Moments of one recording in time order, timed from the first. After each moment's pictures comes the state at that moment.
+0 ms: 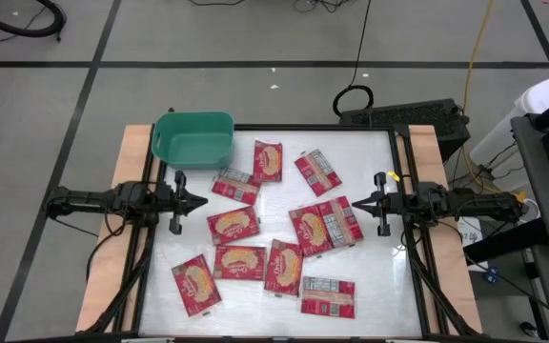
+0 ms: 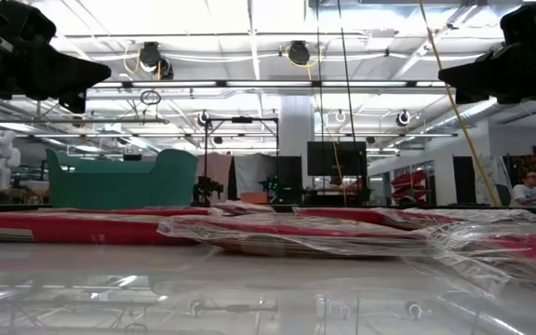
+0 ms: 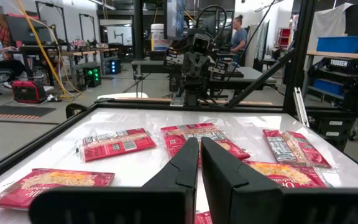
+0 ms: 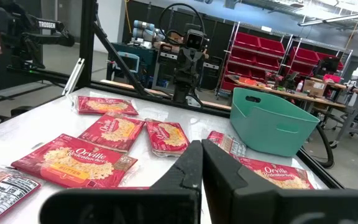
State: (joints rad) left arm -0.07 0.01 0.01 0.05 -0.08 0.00; right arm 0.03 0.01 0.01 0.02 0.00 -0.20
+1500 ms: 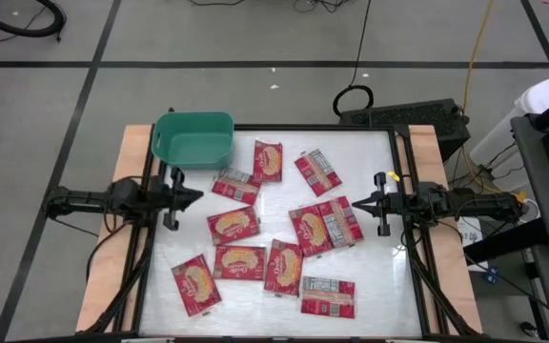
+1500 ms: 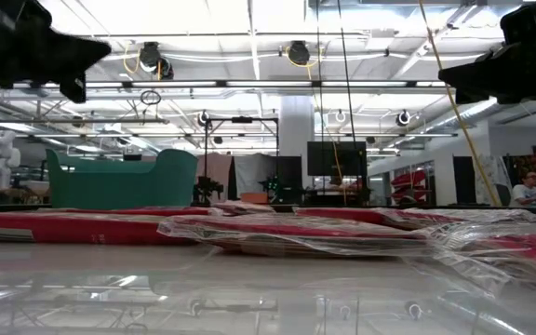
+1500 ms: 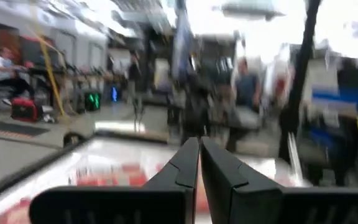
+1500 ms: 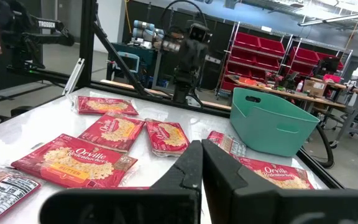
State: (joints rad) left arm -0.07 0.02 0.01 0.25 -0.12 -0.10; right arm 0.03 0.01 0.01 0.02 0.00 -0.20
